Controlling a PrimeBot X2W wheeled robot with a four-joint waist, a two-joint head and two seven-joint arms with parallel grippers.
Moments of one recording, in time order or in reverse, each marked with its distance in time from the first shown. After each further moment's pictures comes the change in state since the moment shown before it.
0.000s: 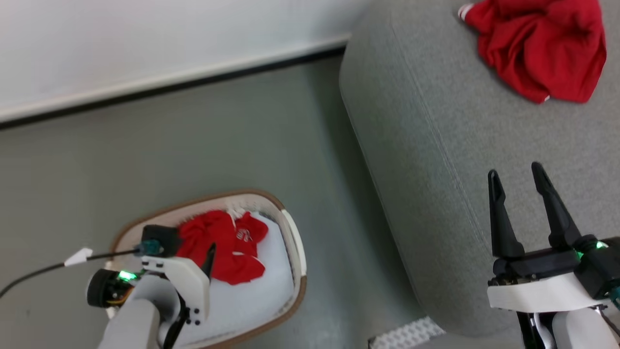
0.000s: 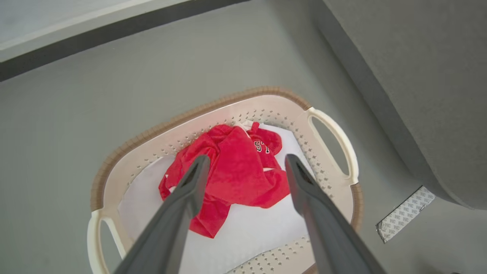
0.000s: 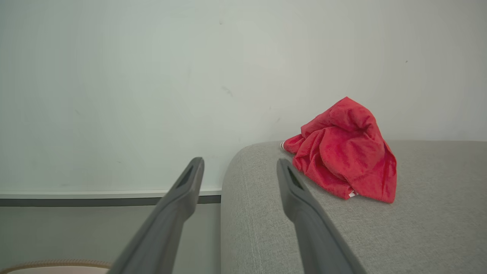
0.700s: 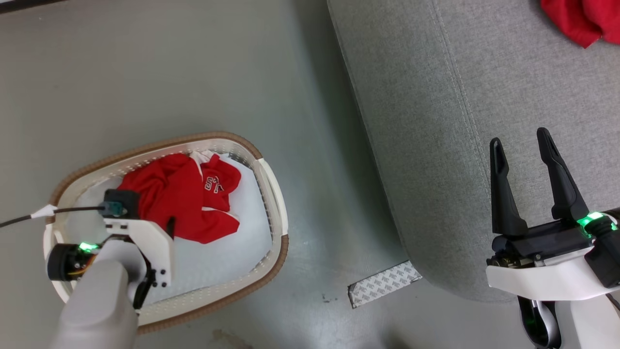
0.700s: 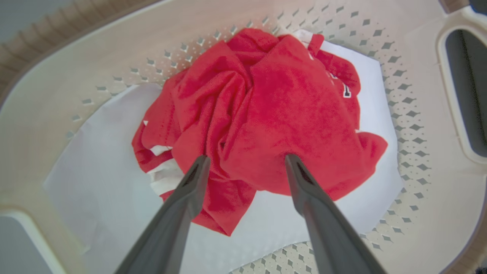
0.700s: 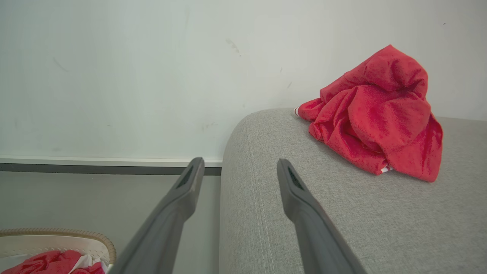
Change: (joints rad) left arm -0.273 0.068 0.002 0.384 -0.007 0.031 -0.024; right arm -0.065 0.000 0.025 -0.096 0.022 0.000 0.000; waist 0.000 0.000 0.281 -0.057
